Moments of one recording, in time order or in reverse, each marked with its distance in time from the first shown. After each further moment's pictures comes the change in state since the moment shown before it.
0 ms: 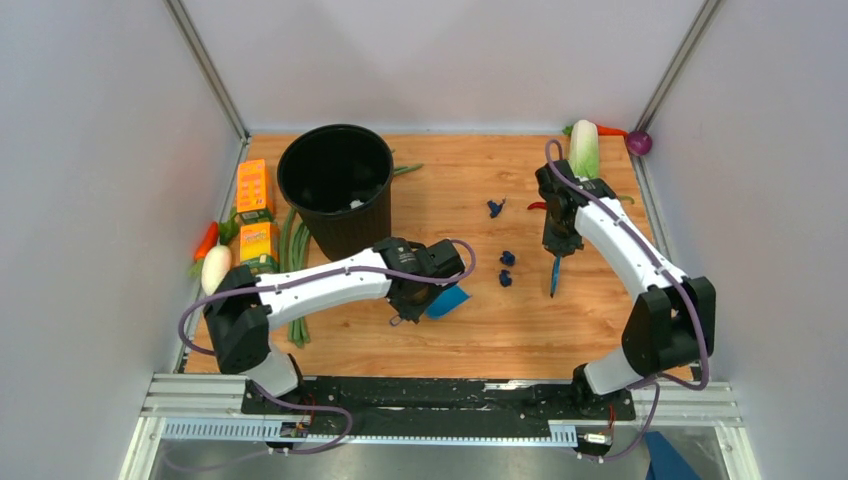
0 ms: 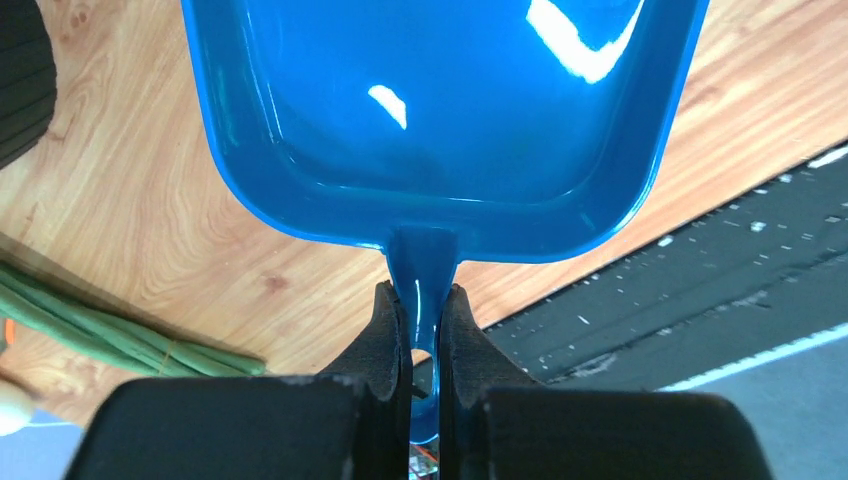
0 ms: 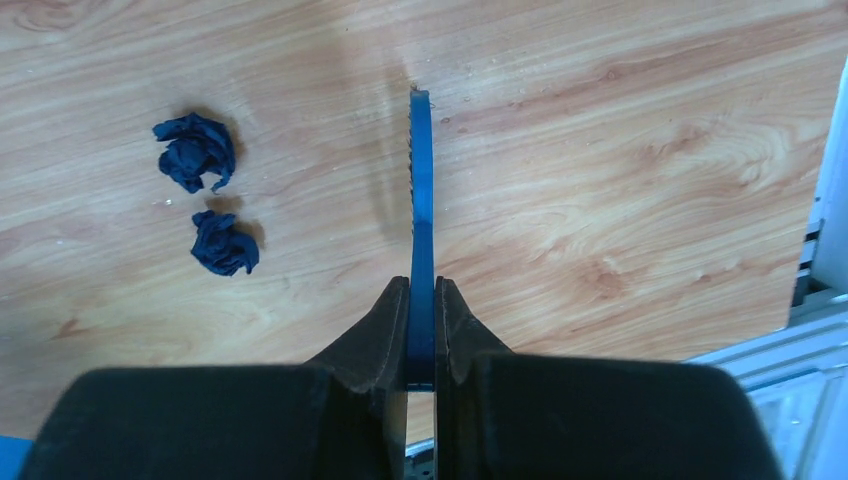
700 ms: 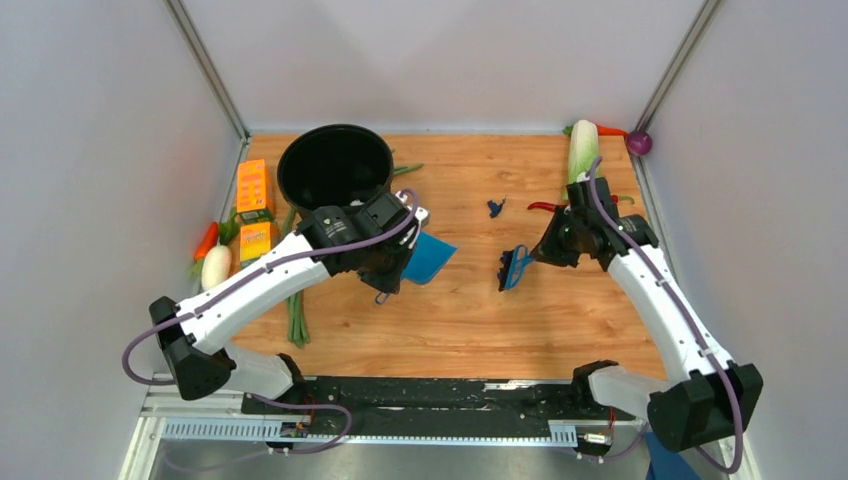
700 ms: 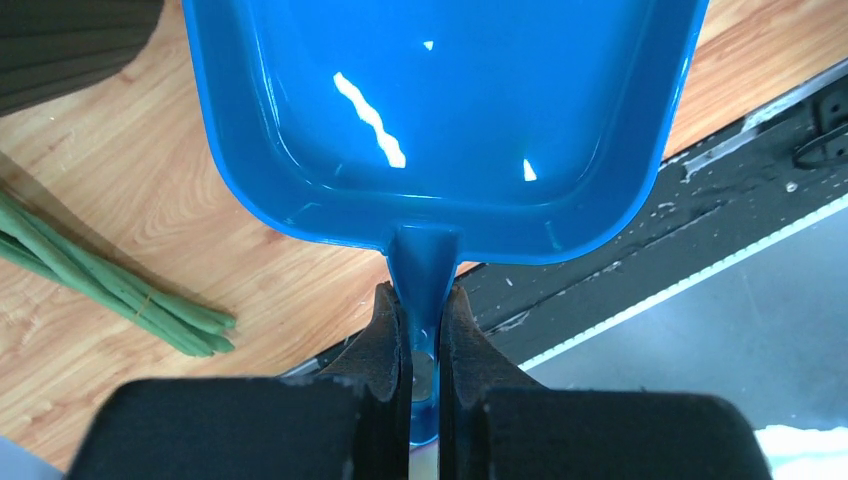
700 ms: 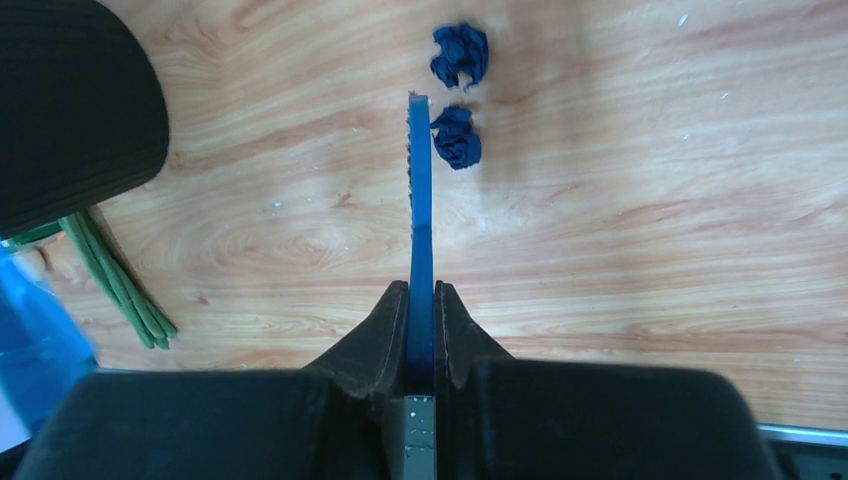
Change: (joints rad) left arm 0.156 -0.206 0.190 -0.174 0.087 -0.088; right arm -0.016 -0.309 -0.180 0.132 -0.419 0.207
